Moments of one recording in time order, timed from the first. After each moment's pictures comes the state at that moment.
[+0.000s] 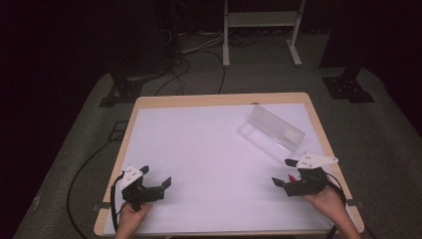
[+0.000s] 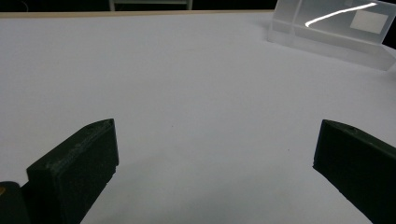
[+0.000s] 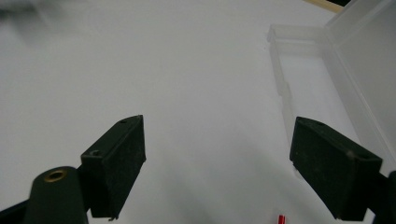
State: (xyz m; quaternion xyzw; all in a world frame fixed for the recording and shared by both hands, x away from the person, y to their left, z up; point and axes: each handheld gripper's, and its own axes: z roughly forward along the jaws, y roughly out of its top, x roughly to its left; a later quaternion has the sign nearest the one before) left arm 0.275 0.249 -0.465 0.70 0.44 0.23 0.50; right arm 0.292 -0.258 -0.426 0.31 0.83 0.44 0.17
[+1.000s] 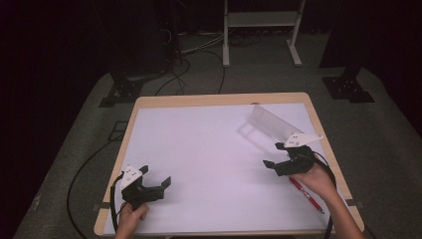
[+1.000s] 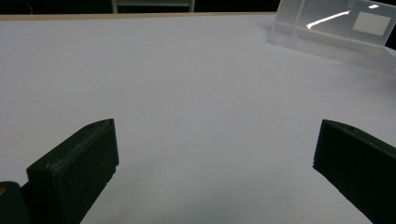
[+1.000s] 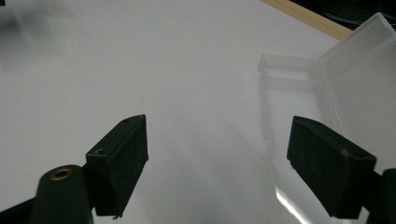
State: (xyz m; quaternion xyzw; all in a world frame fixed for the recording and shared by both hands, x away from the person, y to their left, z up) left arm 0.275 0.249 -0.465 0.70 0.45 0.24 0.50; right arm 0.340 -0.237 -0.404 0.30 0.84 0.43 0.16
